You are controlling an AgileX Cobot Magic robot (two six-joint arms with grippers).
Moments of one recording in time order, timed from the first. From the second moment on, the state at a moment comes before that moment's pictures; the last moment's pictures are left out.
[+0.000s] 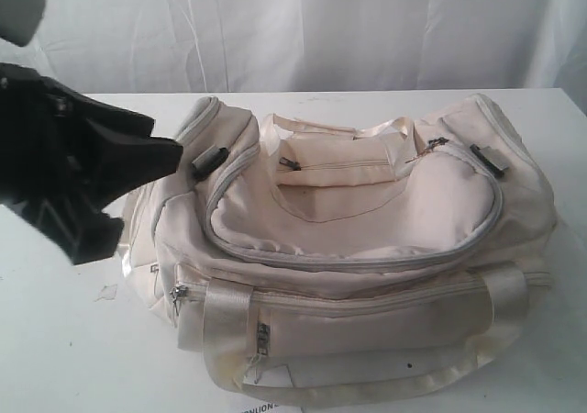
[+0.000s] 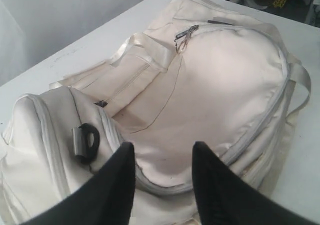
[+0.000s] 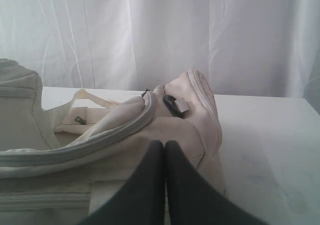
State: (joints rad) left arm -0.60 0.90 -0.76 -0.29 0.36 0.39; right arm 0.20 0.01 0.00 0.06 0.10 -0.06
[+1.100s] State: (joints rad) left arm -0.45 0.11 0.02 -0.26 -0.03 0.41; right arm 0.20 0.01 0.00 0.06 0.10 -0.06
